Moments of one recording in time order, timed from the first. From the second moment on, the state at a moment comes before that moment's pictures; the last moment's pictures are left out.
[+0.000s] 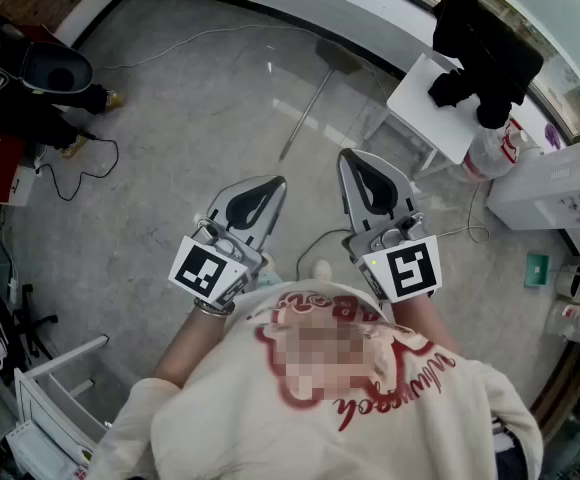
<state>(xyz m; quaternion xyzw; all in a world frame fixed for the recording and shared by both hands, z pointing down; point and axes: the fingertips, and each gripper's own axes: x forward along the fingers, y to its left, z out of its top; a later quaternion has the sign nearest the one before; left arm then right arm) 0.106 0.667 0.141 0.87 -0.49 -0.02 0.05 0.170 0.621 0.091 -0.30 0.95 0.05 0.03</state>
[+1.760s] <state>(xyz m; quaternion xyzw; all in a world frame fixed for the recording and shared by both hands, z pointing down) 0.026 0.470 0.169 0.83 -0.55 -0.05 0.04 0.117 0.424 0.134 -0.28 0.96 0.01 0.04</state>
